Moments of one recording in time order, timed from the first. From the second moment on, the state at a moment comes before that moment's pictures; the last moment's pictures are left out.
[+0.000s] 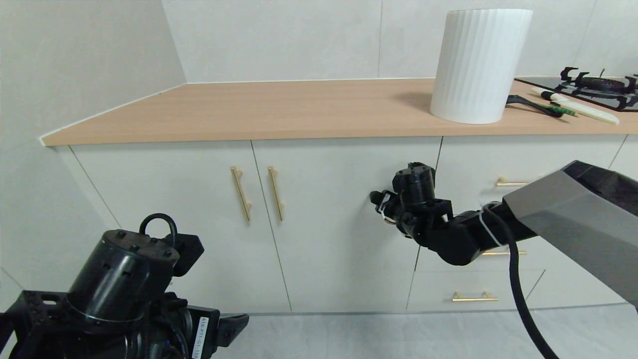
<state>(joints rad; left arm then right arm) -0.61 1.40 -0.61 0.08 0.29 -0.37 0.54 2.27 -1.36 -0.58 -0.45 0.64</state>
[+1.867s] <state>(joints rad) -0.26 0.48 -0.46 0.02 0.41 0.03 0.19 0.52 -0.49 -0.12 -0.31 -0.03</state>
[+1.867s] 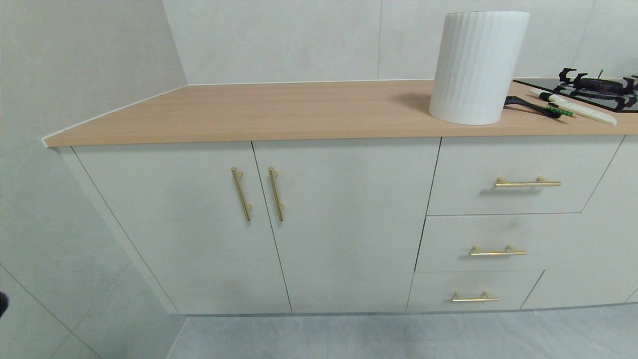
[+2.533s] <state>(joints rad) -0.04 0.07 -0.34 0.05 0.37 0.05 0.00 0.01 -0.39 0.03 -0.31 -0.12</state>
